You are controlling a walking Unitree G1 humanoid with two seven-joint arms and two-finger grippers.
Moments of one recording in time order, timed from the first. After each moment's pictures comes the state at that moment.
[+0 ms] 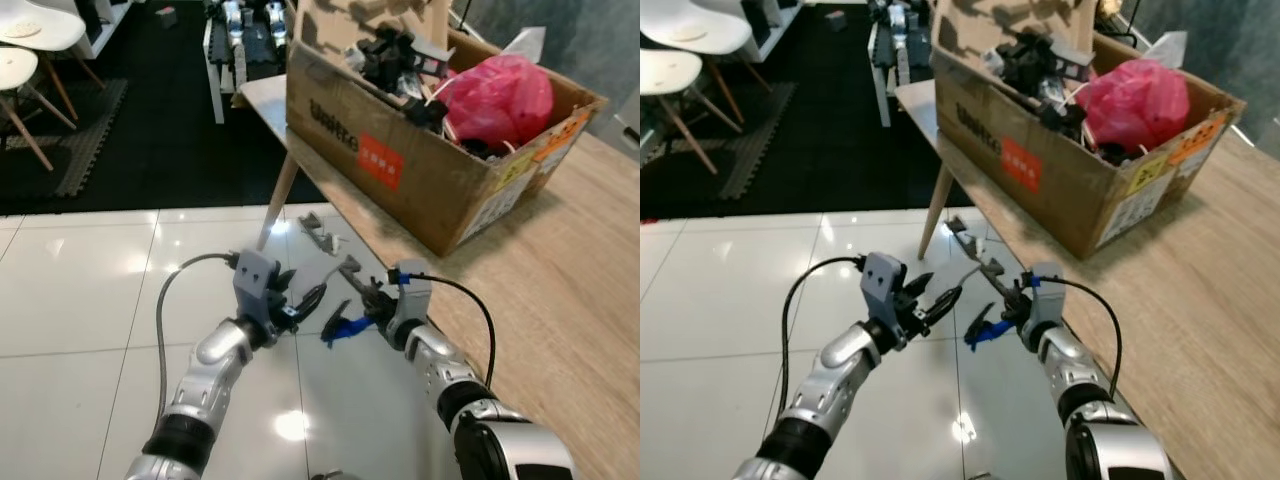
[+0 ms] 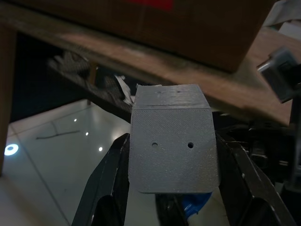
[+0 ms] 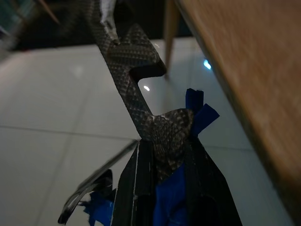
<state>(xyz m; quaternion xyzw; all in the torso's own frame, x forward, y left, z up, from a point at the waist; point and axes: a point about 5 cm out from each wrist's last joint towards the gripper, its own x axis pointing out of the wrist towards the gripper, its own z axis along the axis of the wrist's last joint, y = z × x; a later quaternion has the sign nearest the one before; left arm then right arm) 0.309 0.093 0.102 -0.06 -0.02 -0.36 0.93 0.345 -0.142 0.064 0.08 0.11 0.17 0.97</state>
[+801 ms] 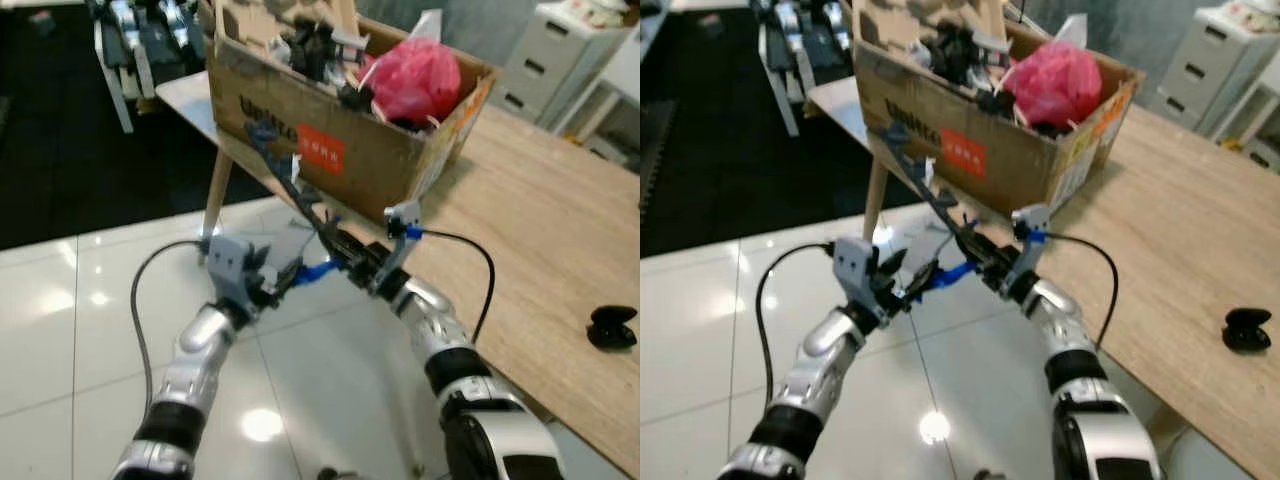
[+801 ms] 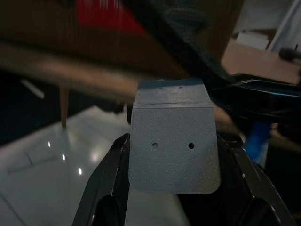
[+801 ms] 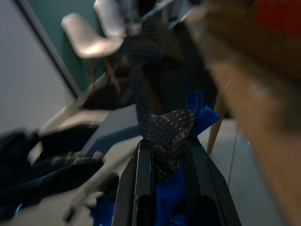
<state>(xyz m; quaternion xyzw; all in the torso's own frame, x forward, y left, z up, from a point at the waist) 0.320 0.114 0.108 -0.06 -0.05 -0.29 0.95 0.349 -0.118 0.127 0.10 -0.02 0.41 0.91</state>
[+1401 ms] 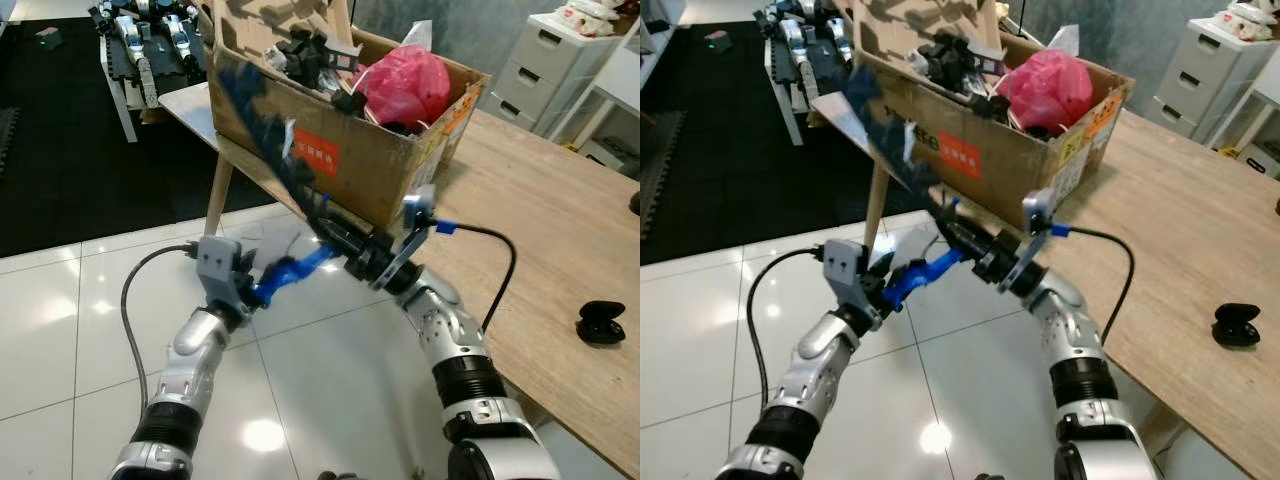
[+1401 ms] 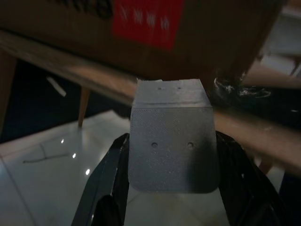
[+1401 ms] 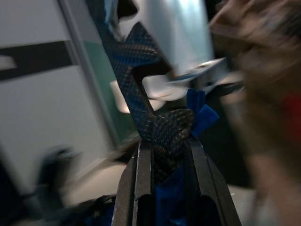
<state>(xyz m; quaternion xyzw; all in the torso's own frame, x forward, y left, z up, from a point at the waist) 0.326 0.129 0.118 -0.12 -0.08 -0.24 0.96 0.350 -0.118 0.203 0.16 -0.16 0.45 0.86</state>
